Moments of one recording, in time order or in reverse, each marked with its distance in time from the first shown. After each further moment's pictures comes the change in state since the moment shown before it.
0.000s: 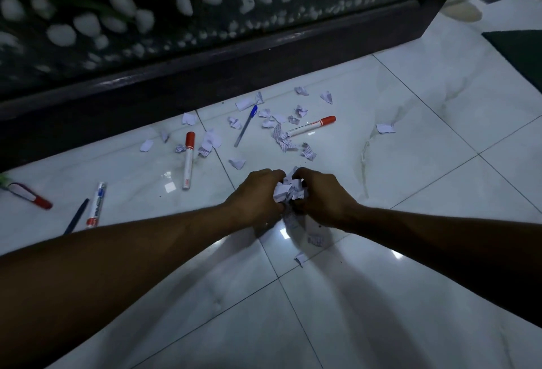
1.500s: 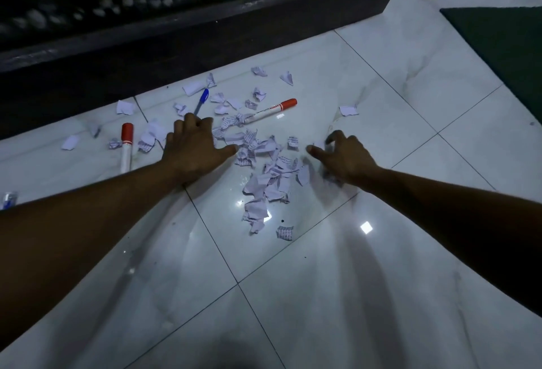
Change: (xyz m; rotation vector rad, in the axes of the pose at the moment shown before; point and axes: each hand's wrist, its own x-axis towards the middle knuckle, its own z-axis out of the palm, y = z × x) left_hand 0.073 -0.030 -0.026 0.326 0.123 -0.227; right_hand 0.037 0.120 -0.068 -0.108 0.187 0.457
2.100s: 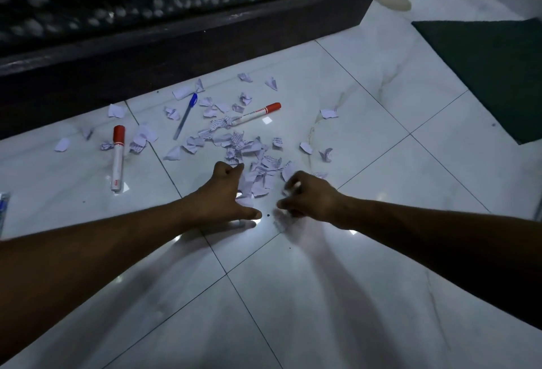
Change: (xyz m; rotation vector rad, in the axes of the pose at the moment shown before) left_hand -0.073 0.042 0.029 -0.290 -0.394 0.200; right_hand -0.093 -0.015 0.020 0.360 -0.336 0.049
